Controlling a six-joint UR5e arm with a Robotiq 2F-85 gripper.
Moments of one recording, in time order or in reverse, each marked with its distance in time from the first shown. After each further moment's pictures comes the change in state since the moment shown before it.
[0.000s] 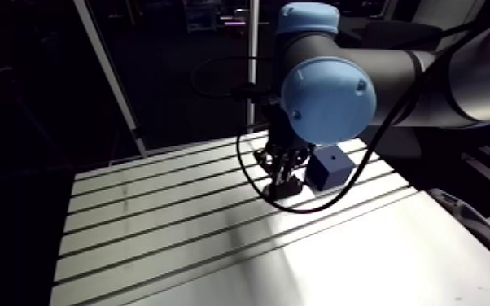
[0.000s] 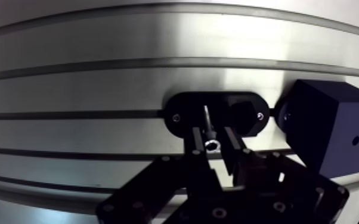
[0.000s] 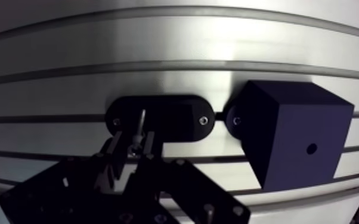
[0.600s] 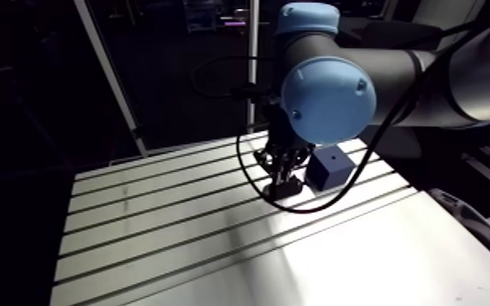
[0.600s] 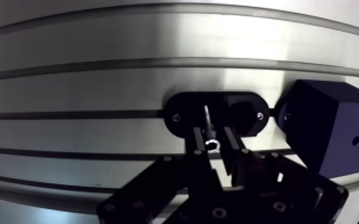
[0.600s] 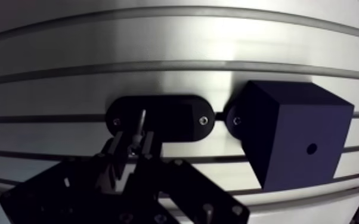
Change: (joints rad) arm 0.001 -0.001 -0.001 0.002 0.000 0.000
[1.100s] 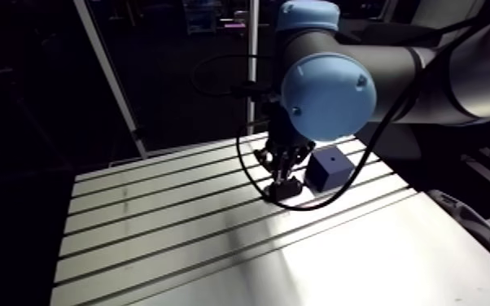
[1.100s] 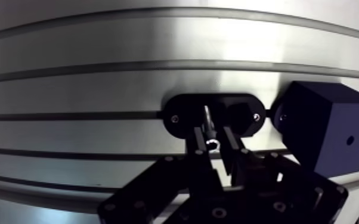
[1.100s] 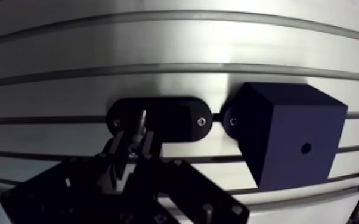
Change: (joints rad) arm -0.001 -0.007 -0.010 0.008 0.000 0.000
